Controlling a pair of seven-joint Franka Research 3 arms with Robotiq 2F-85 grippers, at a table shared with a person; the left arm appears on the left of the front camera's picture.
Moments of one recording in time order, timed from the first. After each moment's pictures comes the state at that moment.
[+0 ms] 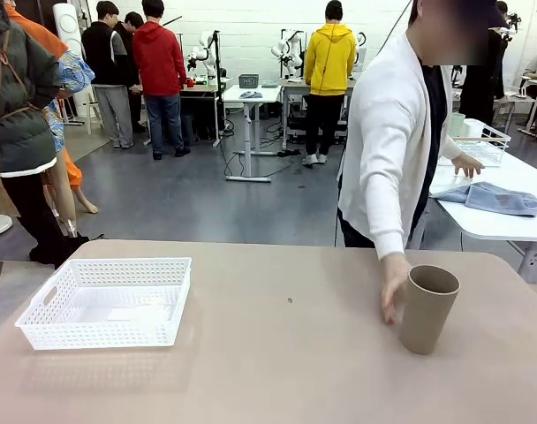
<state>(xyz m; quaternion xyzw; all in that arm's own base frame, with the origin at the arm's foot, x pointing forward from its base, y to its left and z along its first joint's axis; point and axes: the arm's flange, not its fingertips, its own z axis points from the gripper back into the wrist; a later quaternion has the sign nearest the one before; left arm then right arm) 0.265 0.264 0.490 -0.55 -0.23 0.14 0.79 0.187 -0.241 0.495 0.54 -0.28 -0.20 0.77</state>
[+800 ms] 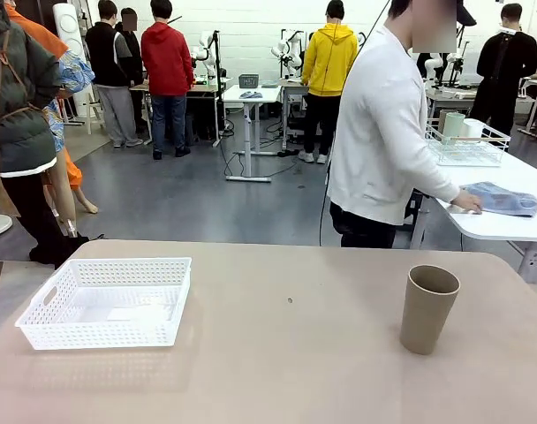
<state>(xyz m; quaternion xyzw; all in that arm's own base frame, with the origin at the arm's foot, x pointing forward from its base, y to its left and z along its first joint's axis) 0.292 0.217 0.523 -0.45 -0.18 0.07 0.87 0.213 -0.192 0.496 0.49 -0.24 0.07 0.84</state>
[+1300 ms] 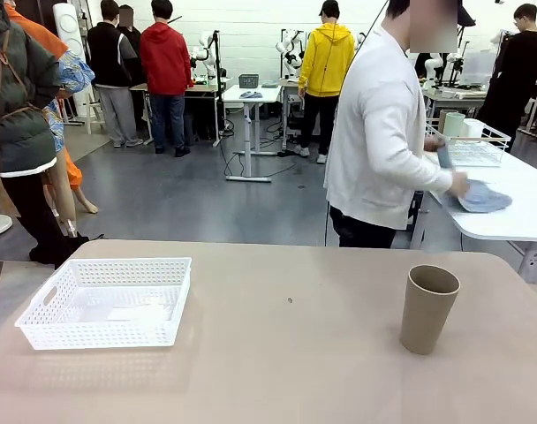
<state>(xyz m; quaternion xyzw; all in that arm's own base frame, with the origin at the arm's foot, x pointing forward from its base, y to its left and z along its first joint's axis) 0.312 0.121 0.513 -0.20 -0.03 -0.02 0.98 0.233 -0.160 0.463 0.48 -0.24 0.27 0.80</state>
